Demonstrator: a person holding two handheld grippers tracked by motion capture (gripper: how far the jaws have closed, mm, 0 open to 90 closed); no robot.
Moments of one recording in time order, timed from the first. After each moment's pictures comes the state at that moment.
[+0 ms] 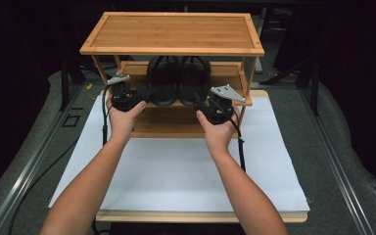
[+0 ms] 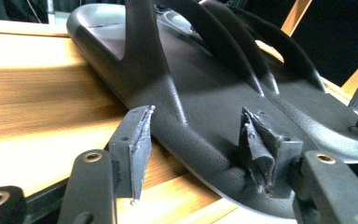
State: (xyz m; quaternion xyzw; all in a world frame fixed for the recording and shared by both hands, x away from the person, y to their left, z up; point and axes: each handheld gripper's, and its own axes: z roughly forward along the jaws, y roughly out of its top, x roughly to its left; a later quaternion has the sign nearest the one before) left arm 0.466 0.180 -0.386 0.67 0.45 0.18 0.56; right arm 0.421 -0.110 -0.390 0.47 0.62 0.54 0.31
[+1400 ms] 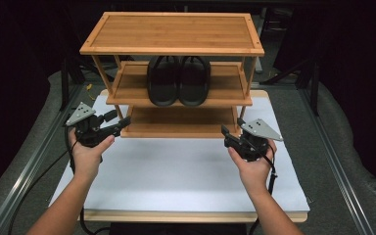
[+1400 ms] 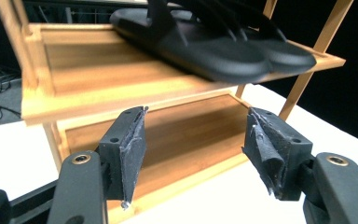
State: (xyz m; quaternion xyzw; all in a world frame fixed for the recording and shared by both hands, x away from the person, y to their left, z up) left arm 0.358 0.248 -0.403 0.68 0.42 0.24 0.55; right arm 0.322 -0.183 -0.408 0.44 0.66 0.49 0.35
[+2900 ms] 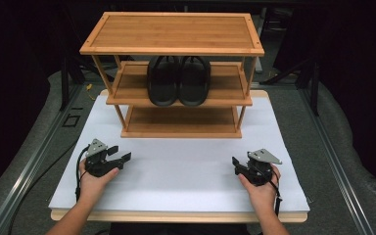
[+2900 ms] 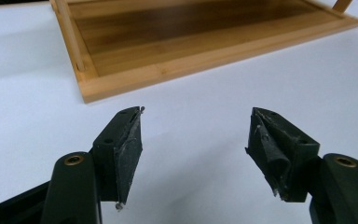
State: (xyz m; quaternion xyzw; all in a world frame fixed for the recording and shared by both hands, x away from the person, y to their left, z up) left arm 0.349 0.265 -0.527 0.74 0.45 0.21 0.45; right arm 0.316 -0.228 -0.524 0.51 0.70 0.41 0.29
